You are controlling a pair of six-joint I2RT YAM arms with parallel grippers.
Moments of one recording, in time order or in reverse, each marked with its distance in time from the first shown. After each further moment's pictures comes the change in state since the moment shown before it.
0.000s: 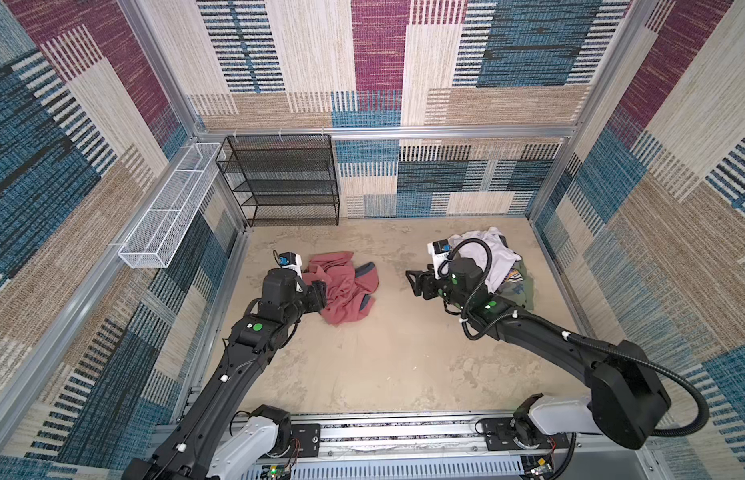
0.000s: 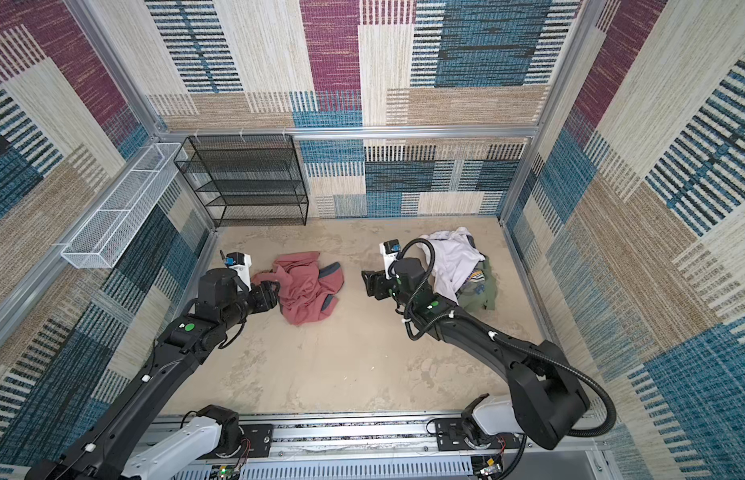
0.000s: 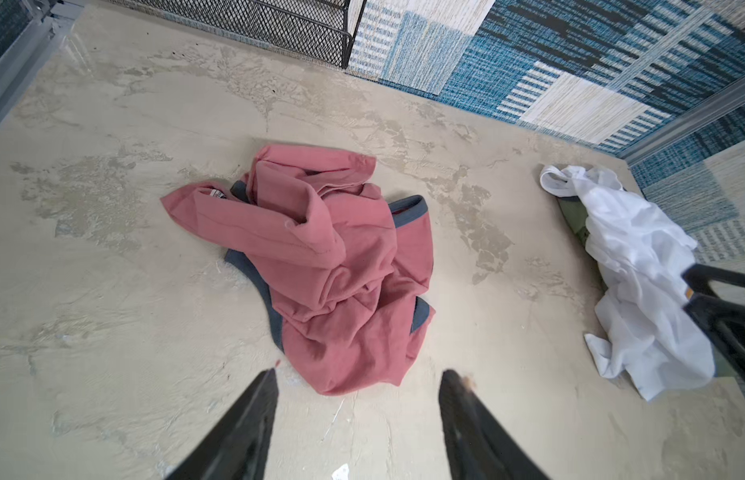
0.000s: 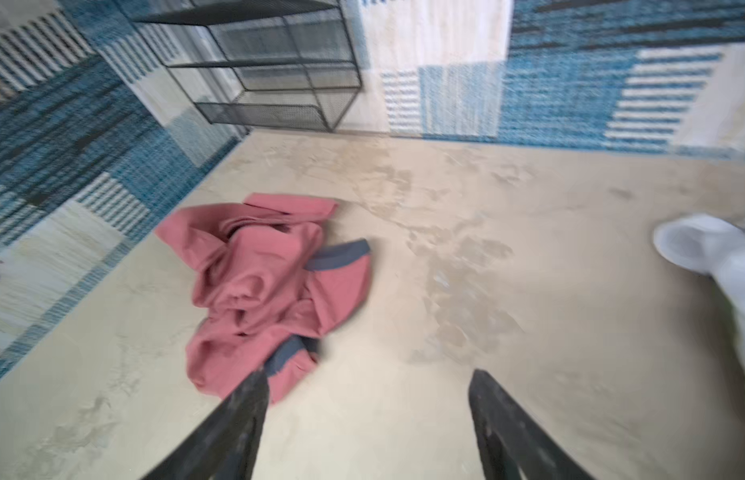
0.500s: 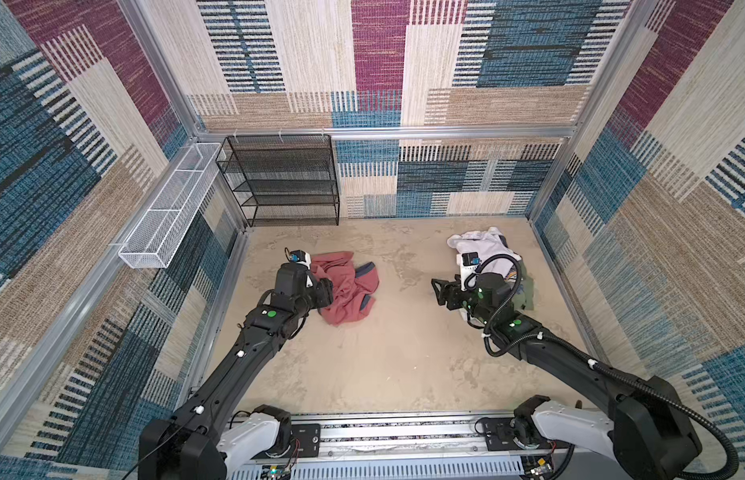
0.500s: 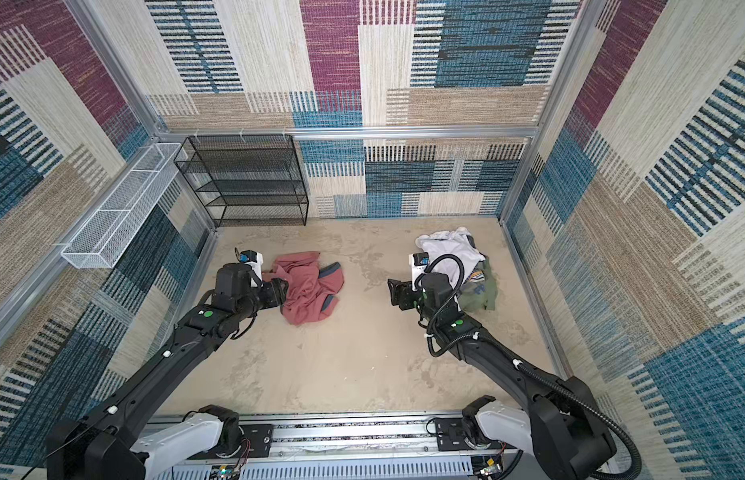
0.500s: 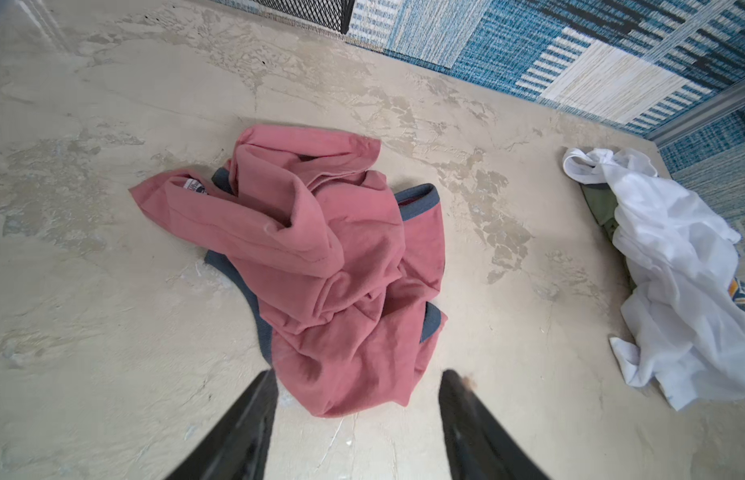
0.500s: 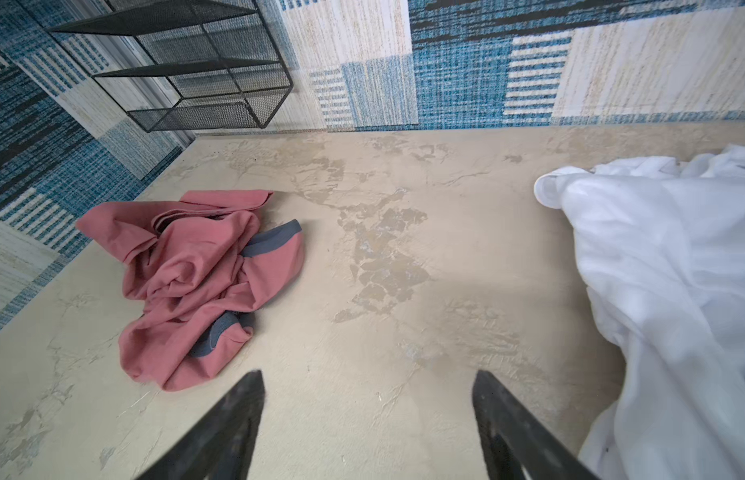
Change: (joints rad) left arm -0.021 0.142 -0.005 0.089 0.007 -0.003; right arm -0.121 -0.176 -0.177 0.008 0.013 0.001
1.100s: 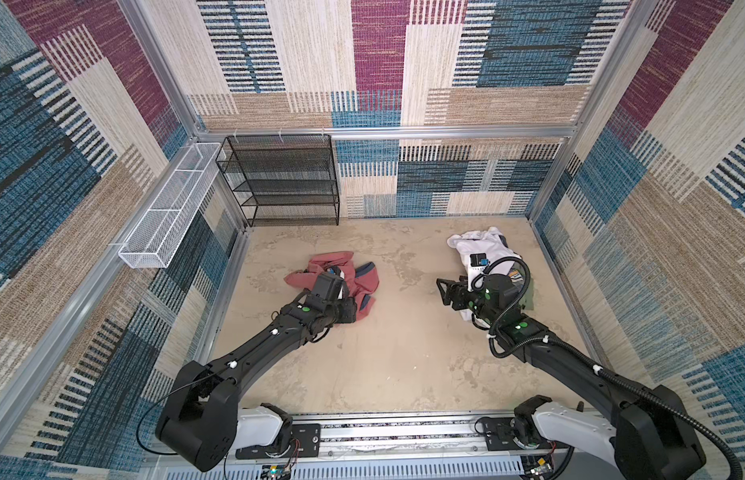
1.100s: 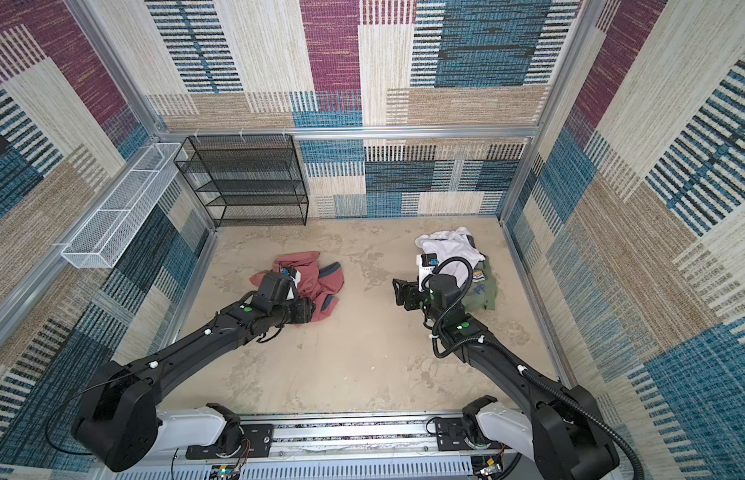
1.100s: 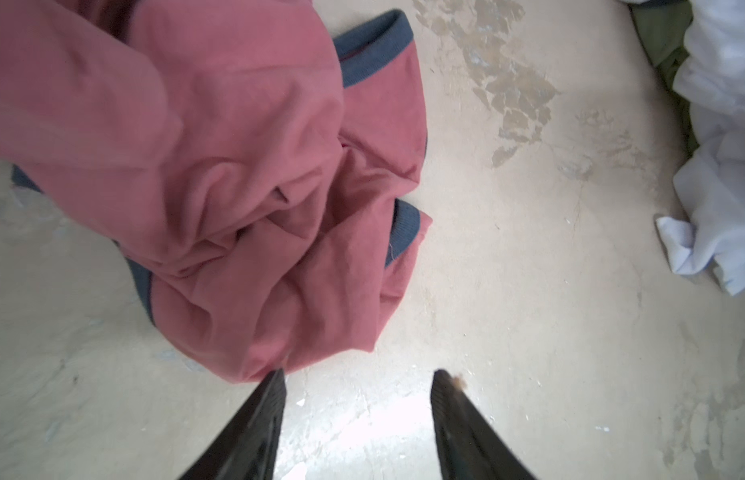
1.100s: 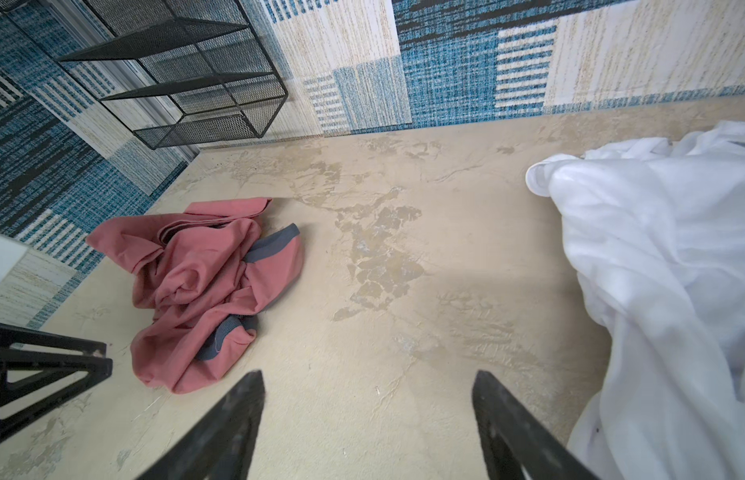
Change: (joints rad) left arm -0.194 0.215 -0.026 0.010 -0.001 -0.013; right arm -0.043 -0.036 -0.027 -0.002 -0.063 0.041
